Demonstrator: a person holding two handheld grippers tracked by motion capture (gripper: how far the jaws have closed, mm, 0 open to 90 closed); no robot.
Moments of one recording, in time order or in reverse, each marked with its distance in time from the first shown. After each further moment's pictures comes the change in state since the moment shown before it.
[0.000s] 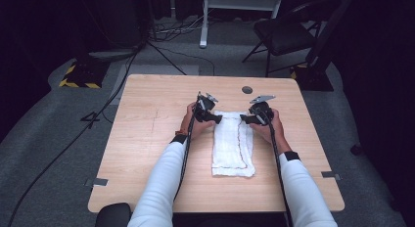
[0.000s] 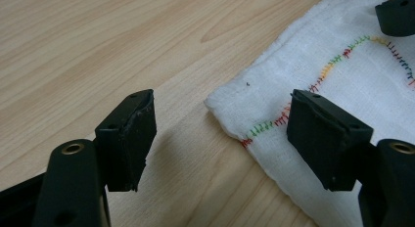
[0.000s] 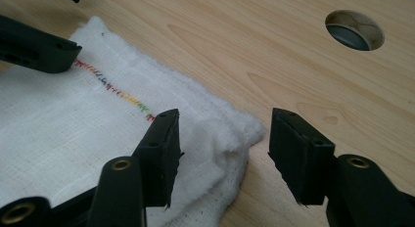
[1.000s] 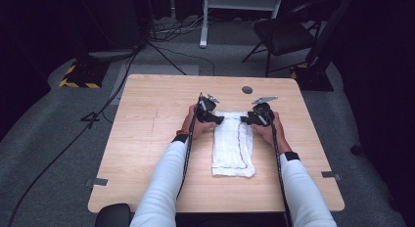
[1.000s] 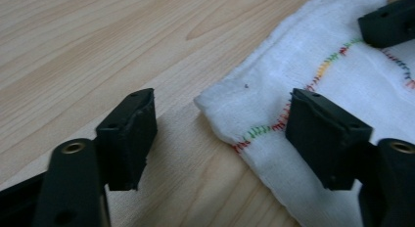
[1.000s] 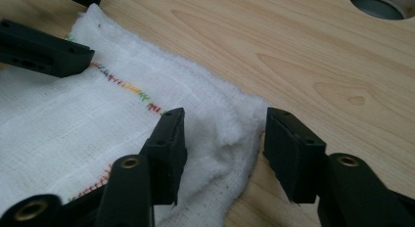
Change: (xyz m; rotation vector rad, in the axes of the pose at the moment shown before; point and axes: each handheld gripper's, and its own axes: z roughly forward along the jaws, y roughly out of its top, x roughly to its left) left arm 0.001 -0.002 0.007 -0.004 -0.070 0.011; right arm -0.010 -0.010 0.008 0.012 0.085 0.063
